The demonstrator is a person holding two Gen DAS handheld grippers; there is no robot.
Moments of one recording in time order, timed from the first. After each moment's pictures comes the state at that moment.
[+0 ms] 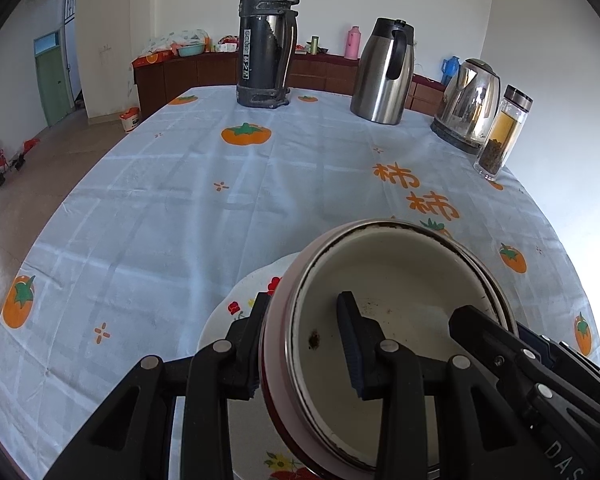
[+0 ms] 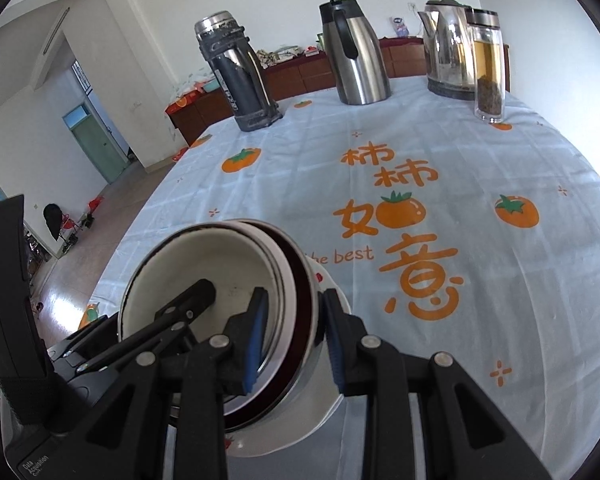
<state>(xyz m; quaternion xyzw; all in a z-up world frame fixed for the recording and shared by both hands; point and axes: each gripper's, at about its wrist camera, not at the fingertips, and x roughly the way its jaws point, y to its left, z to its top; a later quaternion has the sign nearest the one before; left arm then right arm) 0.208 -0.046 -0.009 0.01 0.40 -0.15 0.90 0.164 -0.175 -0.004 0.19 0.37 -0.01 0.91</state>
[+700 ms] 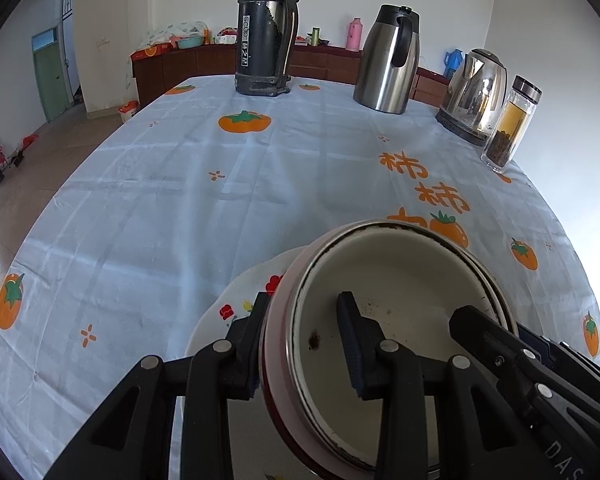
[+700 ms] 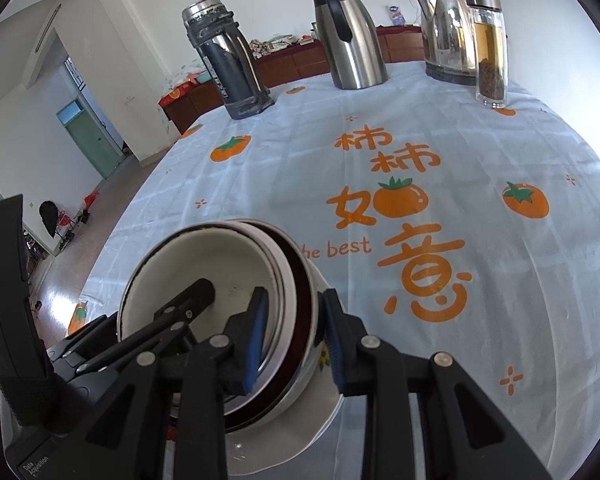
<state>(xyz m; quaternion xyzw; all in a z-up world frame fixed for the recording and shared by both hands) 0.219 -0.050 -0.023 0.02 0.41 -0.15 0.90 0.178 -0.179 -0.020 0.19 0.38 -0.01 0.90</state>
